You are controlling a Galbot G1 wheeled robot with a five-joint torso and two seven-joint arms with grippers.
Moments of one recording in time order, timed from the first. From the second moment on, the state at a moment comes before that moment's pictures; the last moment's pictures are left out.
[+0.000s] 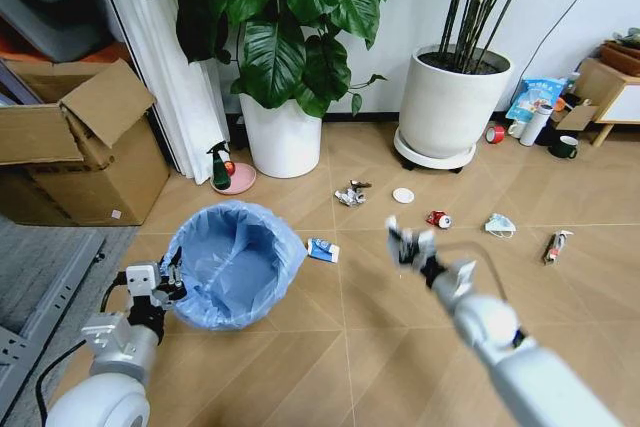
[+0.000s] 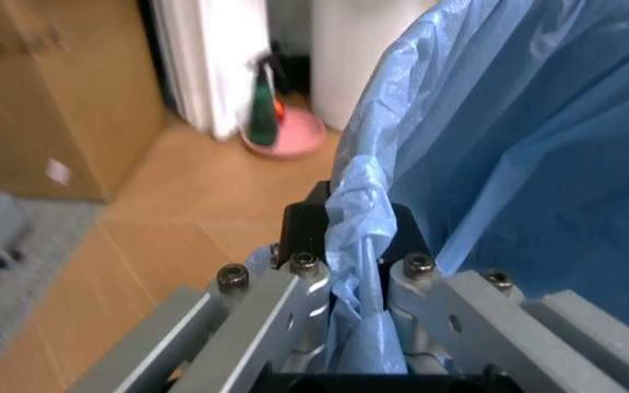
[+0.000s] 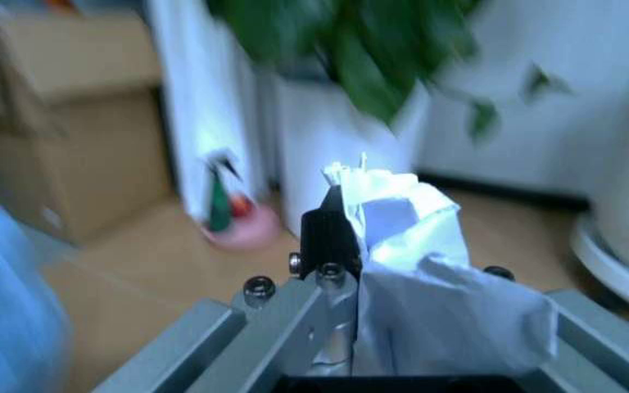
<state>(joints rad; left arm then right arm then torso) 1.58 -1.04 -0.58 -2.24 -0.58 0.33 -0.28 -1.01 0.93 0.24 1.93 0.63 -0.15 -0.06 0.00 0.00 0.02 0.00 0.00</state>
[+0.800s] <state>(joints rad) 1.34 -0.88 -0.40 -2.10 -0.90 0.53 -0.37 -0.64 1.00 -0.37 2.09 0.92 -0.23 0.07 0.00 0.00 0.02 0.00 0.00</state>
